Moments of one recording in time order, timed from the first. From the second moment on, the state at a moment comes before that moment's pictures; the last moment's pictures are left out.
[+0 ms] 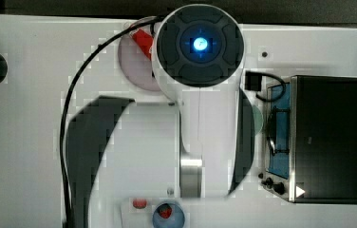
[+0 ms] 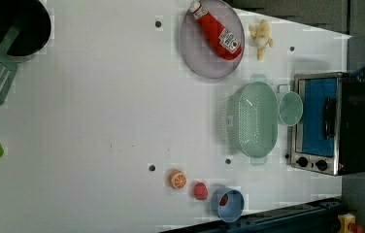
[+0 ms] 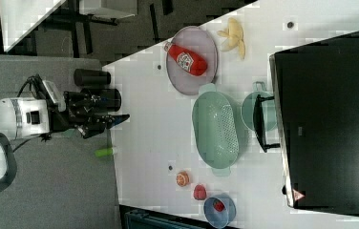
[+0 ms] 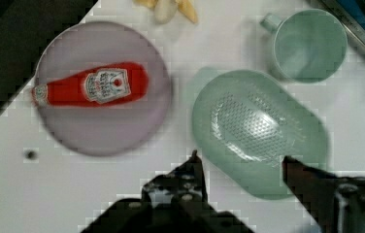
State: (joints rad) arm 0.01 -0.03 -0.01 -1.79 -0.04 0.19 0.08
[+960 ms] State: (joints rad) arm -0.04 -0.31 -0.03 -2.10 -0.04 0.19 0.13
